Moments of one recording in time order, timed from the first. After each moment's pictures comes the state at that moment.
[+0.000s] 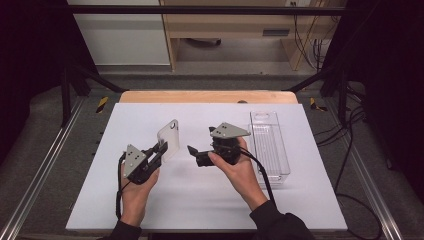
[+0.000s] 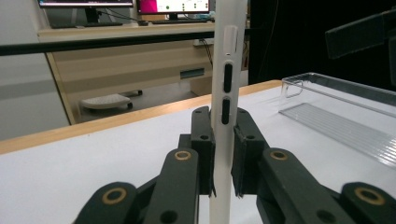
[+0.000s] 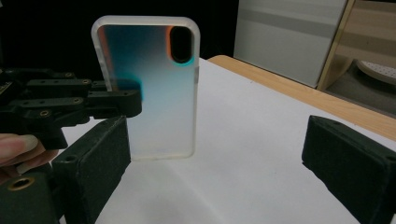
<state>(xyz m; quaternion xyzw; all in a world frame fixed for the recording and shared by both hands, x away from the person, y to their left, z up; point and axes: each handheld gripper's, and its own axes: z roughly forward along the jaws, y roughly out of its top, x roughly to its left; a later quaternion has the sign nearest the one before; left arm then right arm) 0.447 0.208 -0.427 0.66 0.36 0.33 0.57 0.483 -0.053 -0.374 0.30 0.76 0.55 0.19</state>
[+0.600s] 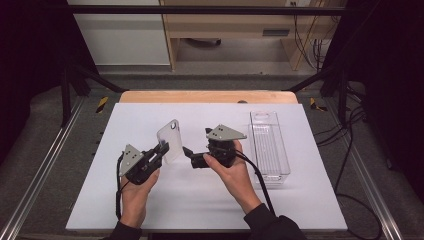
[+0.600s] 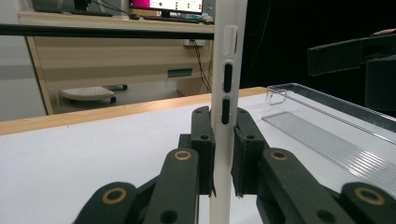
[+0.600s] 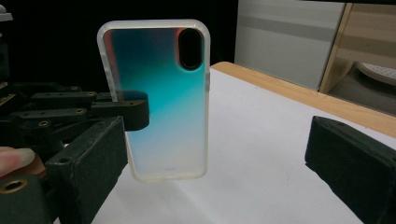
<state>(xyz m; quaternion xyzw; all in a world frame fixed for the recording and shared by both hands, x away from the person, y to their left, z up) 0.446 0.209 -0.425 0.65 0.38 0.30 0.59 0.480 -0.042 -0.377 0.31 0.74 0.56 0.19</state>
